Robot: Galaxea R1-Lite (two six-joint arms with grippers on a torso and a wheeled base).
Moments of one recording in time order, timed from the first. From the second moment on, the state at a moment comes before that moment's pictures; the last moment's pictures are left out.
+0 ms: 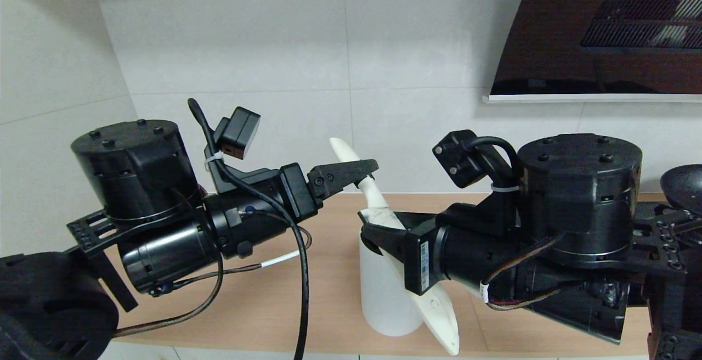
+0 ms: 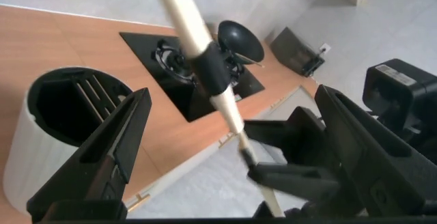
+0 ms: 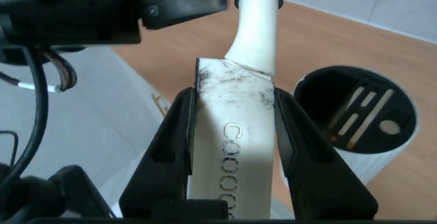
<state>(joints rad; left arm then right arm) -0.58 1.61 -0.70 -0.87 -0.33 -0.75 0.96 1.66 -0.91 -0.54 -0.13 0.27</state>
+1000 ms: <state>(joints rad) -0.59 1.64 -0.70 -0.88 -0.30 -0.75 1.00 1.67 -0.89 -0.55 -0.13 0.27</state>
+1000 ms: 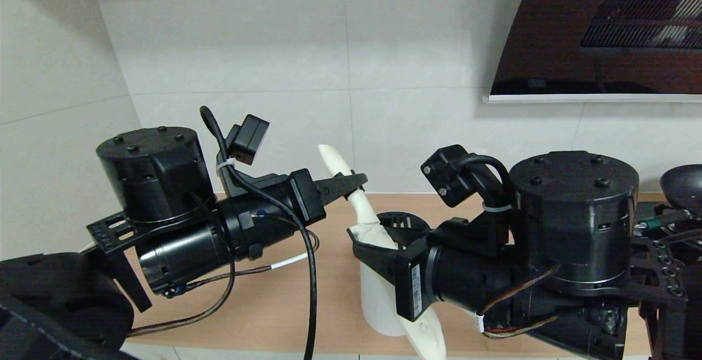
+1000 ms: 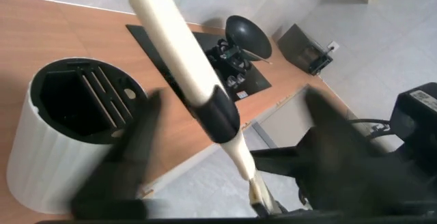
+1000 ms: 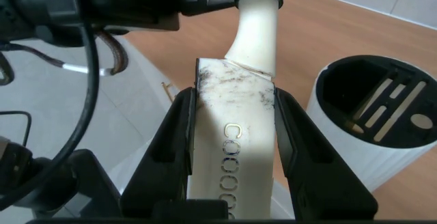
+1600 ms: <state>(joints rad) -0.59 1.64 -0.70 -0.87 -0.30 -0.75 1.00 1.67 -0.89 -0.55 -0.15 0.27</state>
